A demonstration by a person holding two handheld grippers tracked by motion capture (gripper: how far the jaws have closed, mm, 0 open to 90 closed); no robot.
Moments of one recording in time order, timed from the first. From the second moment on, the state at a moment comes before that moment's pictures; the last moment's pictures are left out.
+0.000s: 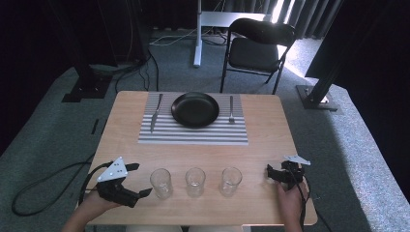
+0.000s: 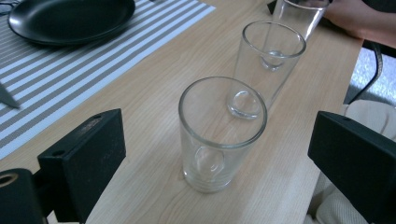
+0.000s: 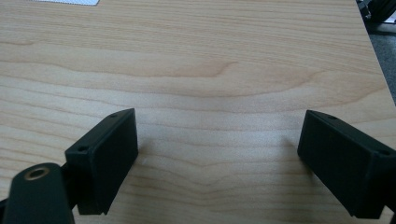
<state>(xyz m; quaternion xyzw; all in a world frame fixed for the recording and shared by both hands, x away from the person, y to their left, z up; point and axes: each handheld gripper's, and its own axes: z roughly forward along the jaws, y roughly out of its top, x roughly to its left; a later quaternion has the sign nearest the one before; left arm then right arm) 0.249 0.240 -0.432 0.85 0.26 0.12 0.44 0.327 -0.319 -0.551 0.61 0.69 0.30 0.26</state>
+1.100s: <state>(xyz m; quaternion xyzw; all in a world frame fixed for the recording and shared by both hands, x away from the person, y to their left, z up) 0.279 0.175 -0.428 0.87 0.21 0.09 0.43 0.327 -0.319 -0.551 0.61 0.69 0.30 0.26</state>
